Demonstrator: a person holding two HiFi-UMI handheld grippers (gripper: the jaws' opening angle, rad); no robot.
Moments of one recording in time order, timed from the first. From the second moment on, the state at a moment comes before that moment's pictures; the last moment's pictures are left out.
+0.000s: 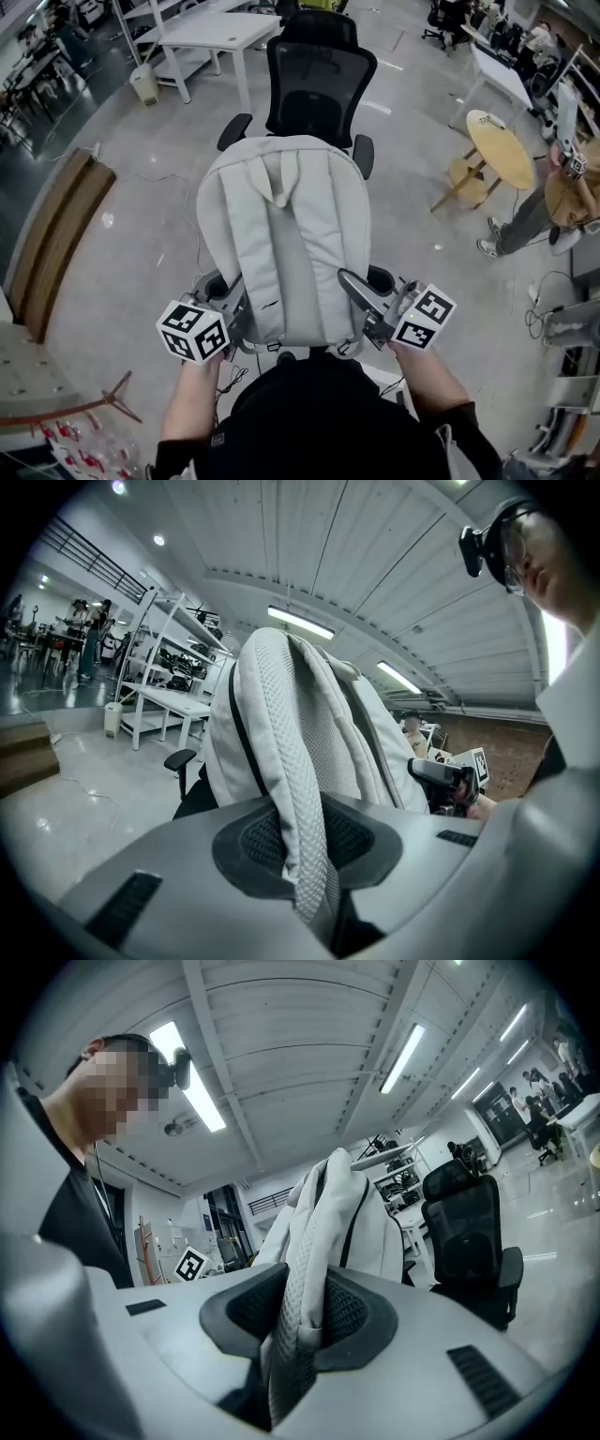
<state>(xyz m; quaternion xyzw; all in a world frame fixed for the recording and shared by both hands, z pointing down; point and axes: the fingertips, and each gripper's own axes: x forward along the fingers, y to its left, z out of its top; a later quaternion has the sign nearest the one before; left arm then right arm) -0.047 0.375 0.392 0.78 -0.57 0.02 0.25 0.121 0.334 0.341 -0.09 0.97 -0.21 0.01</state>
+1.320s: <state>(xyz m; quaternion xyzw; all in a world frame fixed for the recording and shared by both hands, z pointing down) -0.126 -0.078 0.427 0.79 -0.53 0.03 0.30 0.043 -0.111 0.369 -0.14 0.96 -0.26 -0.02</state>
